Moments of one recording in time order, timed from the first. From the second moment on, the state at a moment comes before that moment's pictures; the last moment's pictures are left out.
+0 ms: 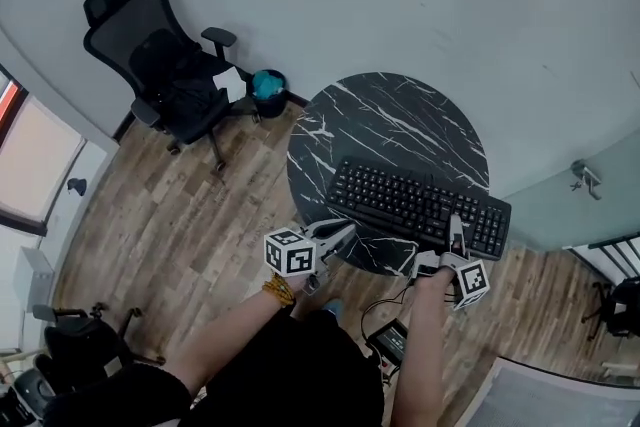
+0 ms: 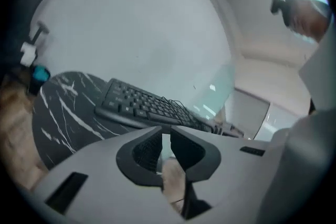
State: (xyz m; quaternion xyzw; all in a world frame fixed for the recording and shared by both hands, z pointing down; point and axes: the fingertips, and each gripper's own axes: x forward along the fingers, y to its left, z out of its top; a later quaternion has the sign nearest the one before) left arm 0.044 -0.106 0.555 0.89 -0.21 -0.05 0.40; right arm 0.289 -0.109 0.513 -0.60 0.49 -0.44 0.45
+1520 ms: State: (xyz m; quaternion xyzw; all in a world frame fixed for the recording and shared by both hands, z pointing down) left arm 0.013 -0.163 0.584 0.69 -0.22 -0.27 0.63; right arm 0.198 -0.091 0.550 -0.54 0.47 -0.43 0.54
